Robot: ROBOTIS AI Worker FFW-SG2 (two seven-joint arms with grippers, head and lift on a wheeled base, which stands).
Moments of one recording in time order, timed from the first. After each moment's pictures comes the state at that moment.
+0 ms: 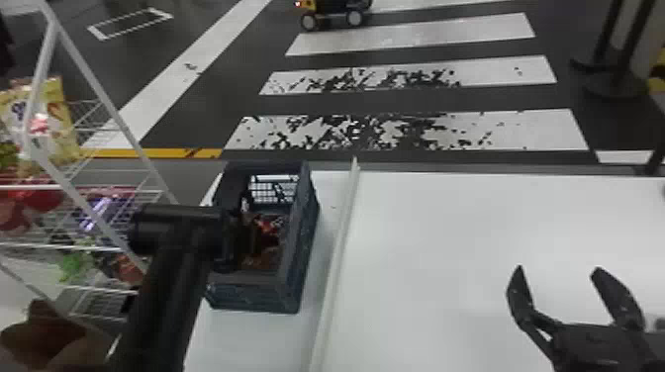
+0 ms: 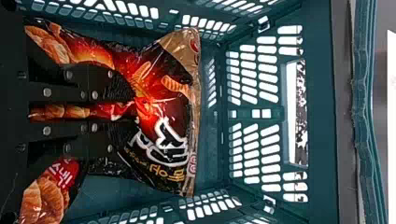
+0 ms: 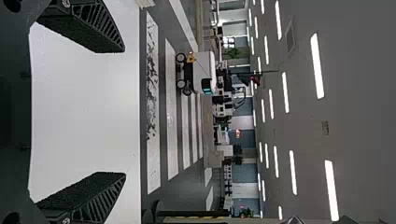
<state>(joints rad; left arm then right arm) -0.35 0.27 0.08 -1.25 -0.03 1.04 -0.25 0.37 0.00 0.13 -1.60 -0.02 -0.30 -0.01</state>
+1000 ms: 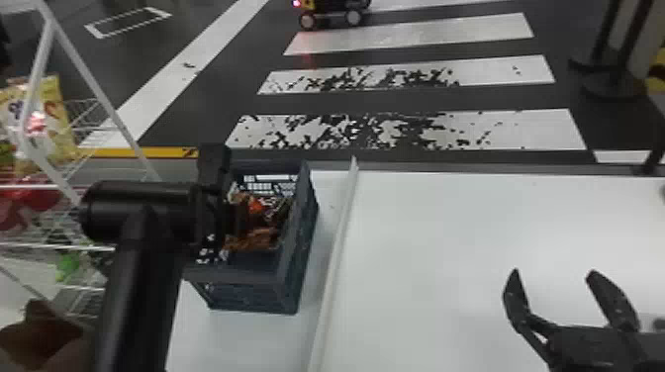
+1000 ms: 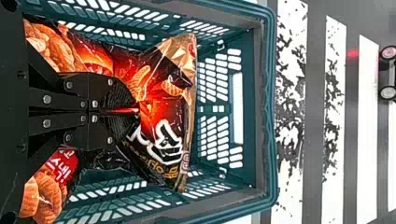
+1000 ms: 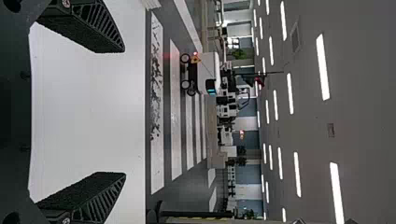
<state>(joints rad) -0.27 0.28 0.13 -1.67 -0.02 1.31 -0.28 0.38 0.00 0.14 -1.60 -0.01 -0.29 -0.01</state>
